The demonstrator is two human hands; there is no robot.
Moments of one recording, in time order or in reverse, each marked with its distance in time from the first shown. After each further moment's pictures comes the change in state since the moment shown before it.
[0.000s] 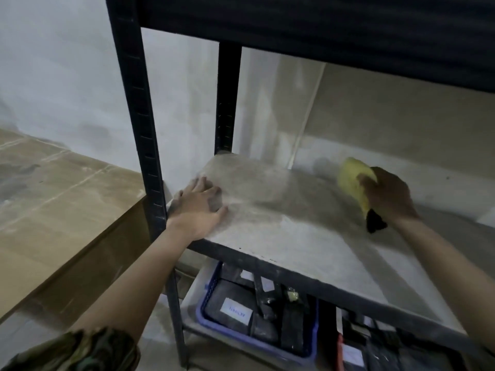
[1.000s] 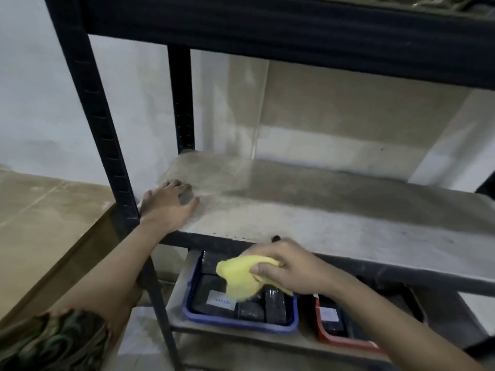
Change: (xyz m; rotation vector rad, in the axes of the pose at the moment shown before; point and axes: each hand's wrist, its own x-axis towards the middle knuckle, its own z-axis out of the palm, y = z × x) left_hand 0.000 -0.001 -0.001 0.042 -0.017 0.043; right_hand -0.177 -0.060 0.024 0.274 -0.703 -0.548
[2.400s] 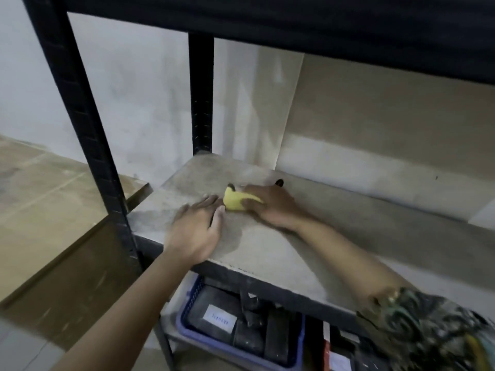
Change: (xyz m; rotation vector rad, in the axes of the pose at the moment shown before) left_hand -0.007 0.054 0.031 -0.192 0.066 0.012; right_hand 0.157 0.097 -0.057 -0.261 0.132 0.040
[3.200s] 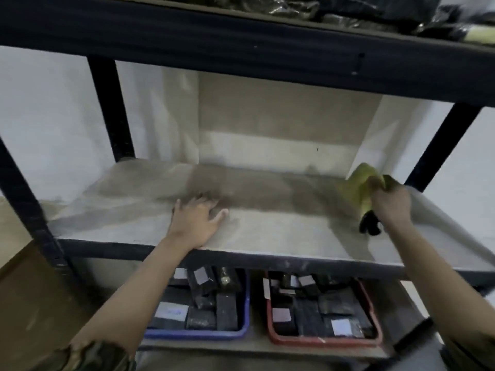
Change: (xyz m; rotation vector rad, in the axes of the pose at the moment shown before) left_hand -0.013 0.110 0.044 0.101 -0.135 0.231; right_hand -0.292 0.104 -0.146 0.124 0.972 0.838
